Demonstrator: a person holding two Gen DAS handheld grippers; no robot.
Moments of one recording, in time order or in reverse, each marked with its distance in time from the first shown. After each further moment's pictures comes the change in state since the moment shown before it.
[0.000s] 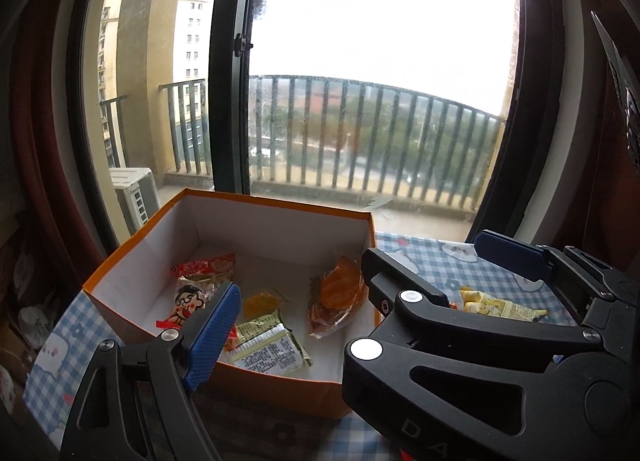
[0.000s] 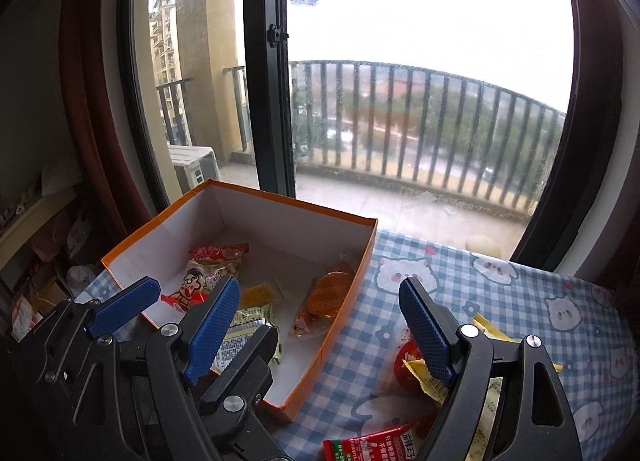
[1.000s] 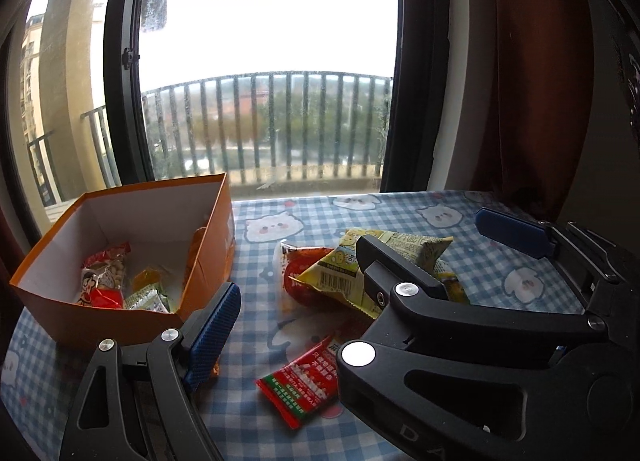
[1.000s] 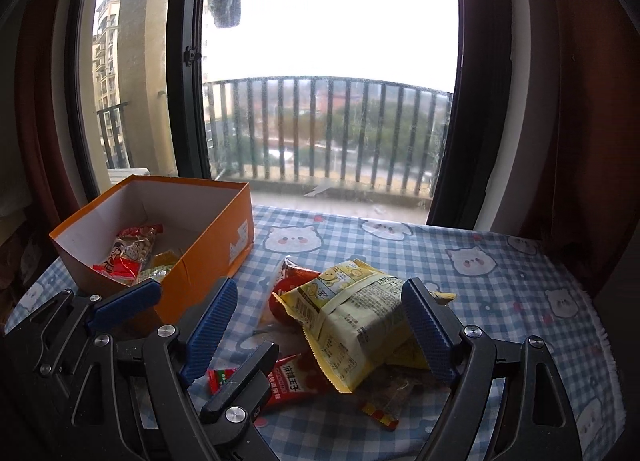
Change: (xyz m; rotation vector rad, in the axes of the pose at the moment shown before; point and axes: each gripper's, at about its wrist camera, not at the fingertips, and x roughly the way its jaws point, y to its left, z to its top) left arm -0.005 -0.100 -0.058 0.206 0.032 -0.221; right arm -0.073 -0.083 -0.091 0.103 -0.071 -0.229
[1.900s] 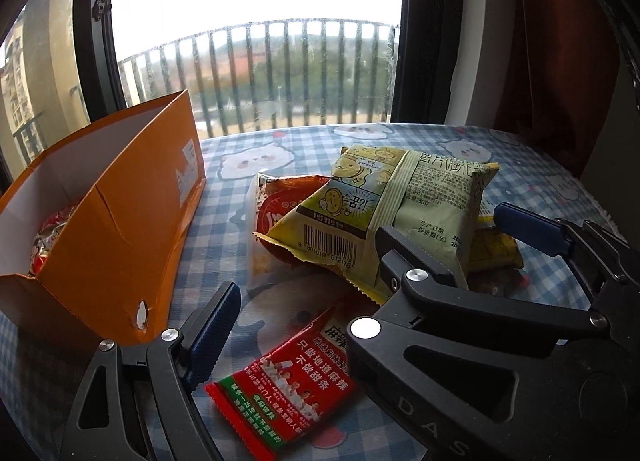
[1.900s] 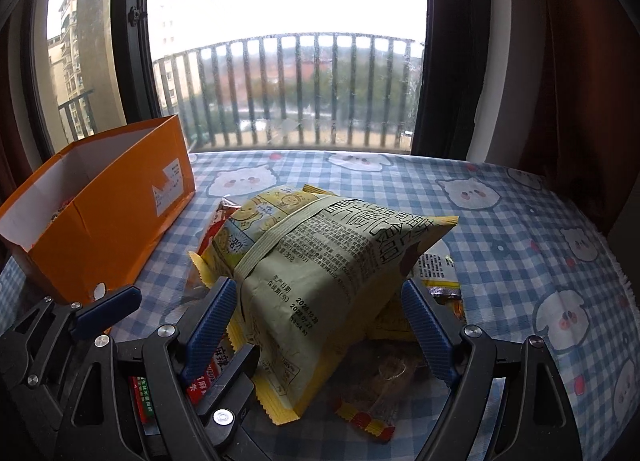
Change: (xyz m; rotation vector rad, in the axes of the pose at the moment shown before) left arm 0.095 -0.010 -0.034 0.013 0.184 0.026; right arm 0.091 -0.034 -0.050 0.087 0.145 -0.067
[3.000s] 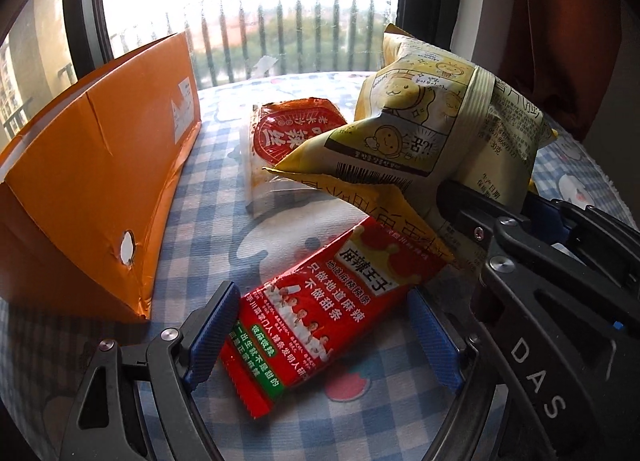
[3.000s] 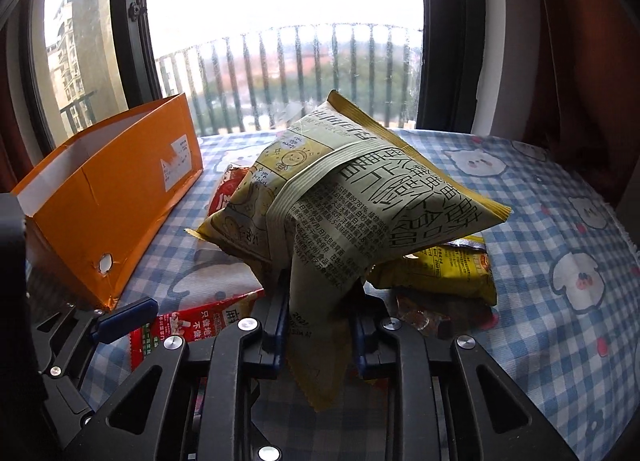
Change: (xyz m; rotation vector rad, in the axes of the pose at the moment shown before) left arm 0.005 0.005 -0.030 0.020 0.127 -0.014; right arm -0.008 0.006 -0.028 0.032 0.021 0.026
